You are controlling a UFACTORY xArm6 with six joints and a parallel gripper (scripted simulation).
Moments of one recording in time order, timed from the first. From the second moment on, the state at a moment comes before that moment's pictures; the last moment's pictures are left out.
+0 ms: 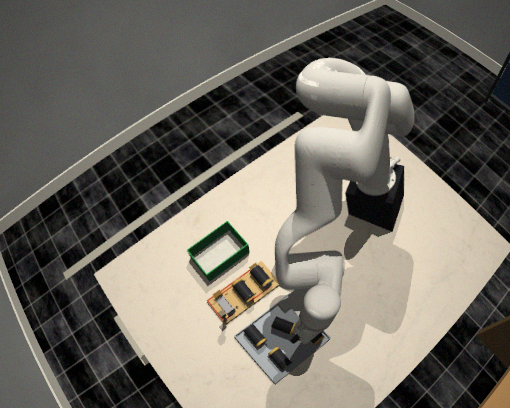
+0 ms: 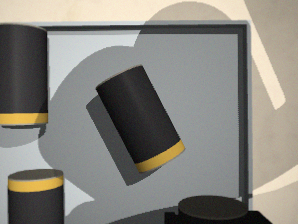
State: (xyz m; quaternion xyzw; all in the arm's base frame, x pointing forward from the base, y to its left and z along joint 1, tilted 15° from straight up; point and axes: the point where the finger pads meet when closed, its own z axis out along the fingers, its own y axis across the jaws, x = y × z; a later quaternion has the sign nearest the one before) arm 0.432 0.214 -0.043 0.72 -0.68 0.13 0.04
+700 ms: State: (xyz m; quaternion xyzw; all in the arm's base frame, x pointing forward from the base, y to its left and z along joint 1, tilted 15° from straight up) arm 0.438 0.204 -0.086 0.72 -0.68 0.13 0.04
